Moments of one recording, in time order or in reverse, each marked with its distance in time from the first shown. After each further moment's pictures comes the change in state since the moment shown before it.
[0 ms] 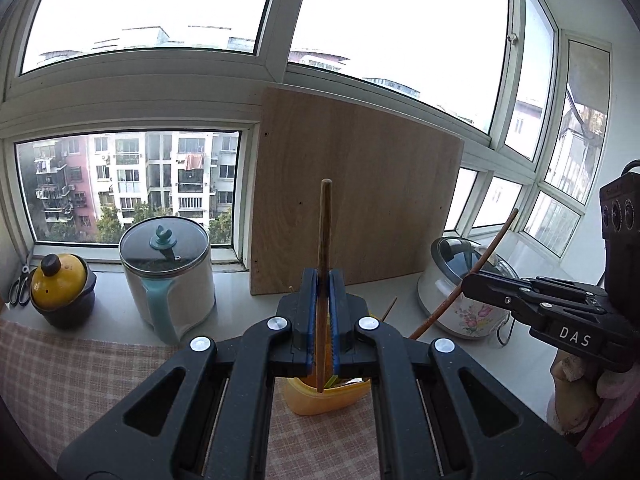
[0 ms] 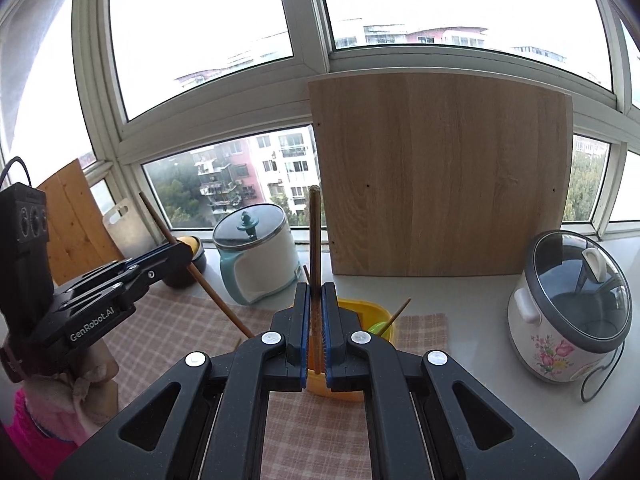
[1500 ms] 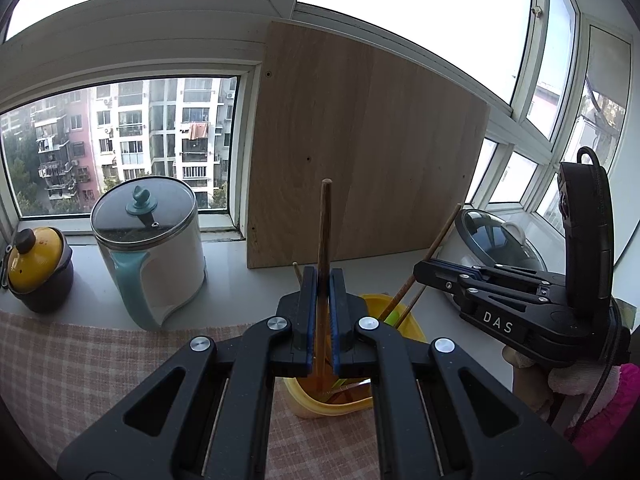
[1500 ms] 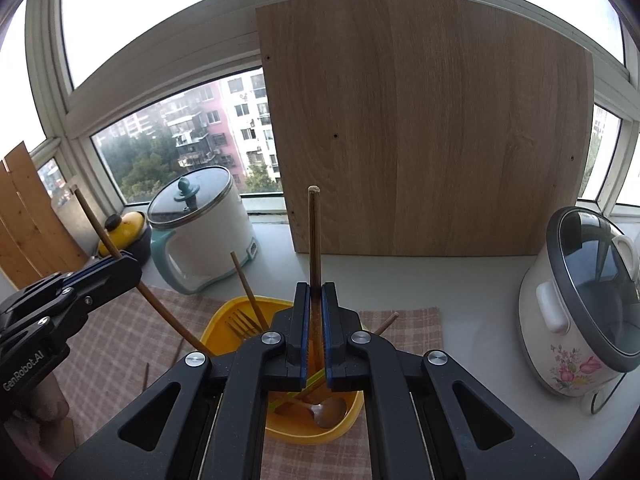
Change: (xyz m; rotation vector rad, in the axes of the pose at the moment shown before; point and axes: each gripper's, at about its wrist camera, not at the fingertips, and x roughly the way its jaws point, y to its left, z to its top) left arm 0.077 0.014 -0.017 -0.025 0.128 0.018; right arm 0.108 -0.043 -0.002 0.016 0.142 -0.072
